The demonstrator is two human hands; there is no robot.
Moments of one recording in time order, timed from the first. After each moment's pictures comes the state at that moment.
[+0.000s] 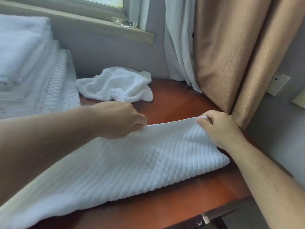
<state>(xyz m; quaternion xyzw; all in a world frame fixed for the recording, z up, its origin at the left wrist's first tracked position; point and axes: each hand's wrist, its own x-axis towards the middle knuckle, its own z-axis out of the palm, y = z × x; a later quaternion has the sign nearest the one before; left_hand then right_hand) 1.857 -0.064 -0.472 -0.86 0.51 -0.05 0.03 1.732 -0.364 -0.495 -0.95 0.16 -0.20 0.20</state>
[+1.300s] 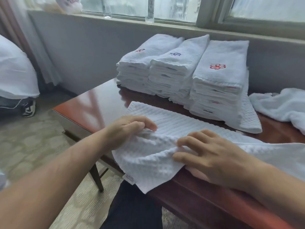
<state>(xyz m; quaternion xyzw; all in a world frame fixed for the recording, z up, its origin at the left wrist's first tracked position) 1.701 0.333 -0.516 -0.86 0.09 -0.01 -0.50 1.754 0.046 -0.505 -0.72 -0.66 -0.21 -0.03</state>
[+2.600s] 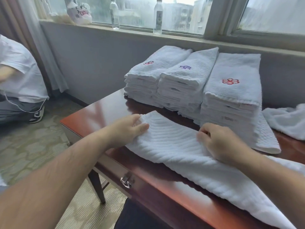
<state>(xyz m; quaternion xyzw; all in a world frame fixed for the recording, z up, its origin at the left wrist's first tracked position) 1.735 0.375 -0.503 -0.93 -0.08 0.00 -0.37 1.829 0.090 -0.500 -0.95 -0.24 0.02 0.21</state>
